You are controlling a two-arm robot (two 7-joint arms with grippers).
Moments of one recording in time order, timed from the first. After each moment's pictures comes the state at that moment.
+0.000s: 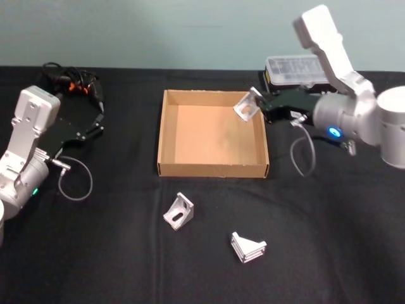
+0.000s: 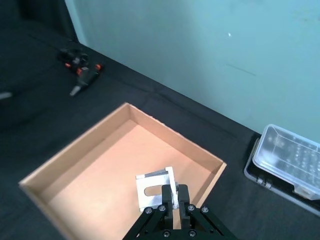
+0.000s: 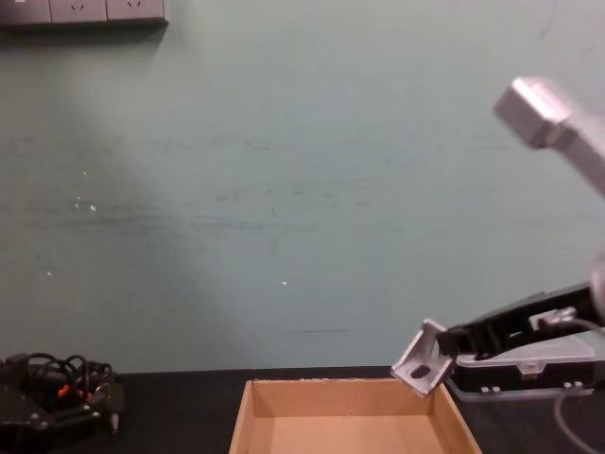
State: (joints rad) left arm -0.20 0.60 0.45 -1.41 -0.25 -0.12 0.03; right arm 0.48 0.44 -0.46 -1.53 0.34 0.62 0.31
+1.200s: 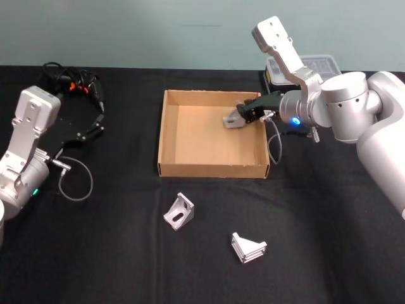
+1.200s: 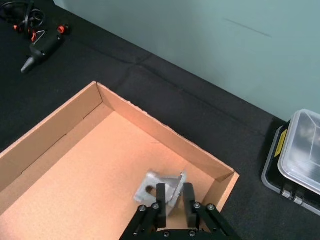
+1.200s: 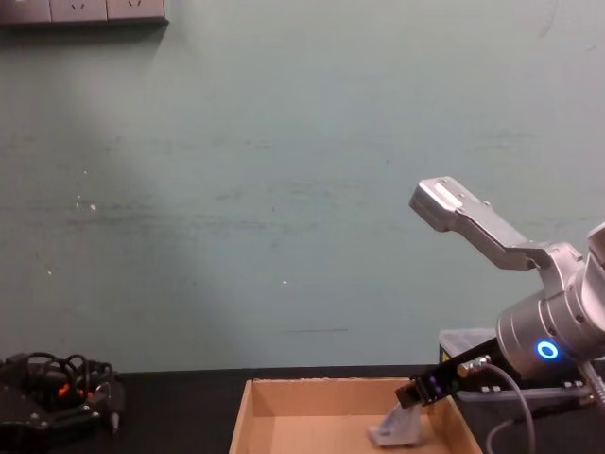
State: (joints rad) left arm -0.20 0.60 0.45 -1.41 -0.25 -0.12 0.03; right arm 0.74 0.21 -0.53 -0.99 0.19 0.56 0.38
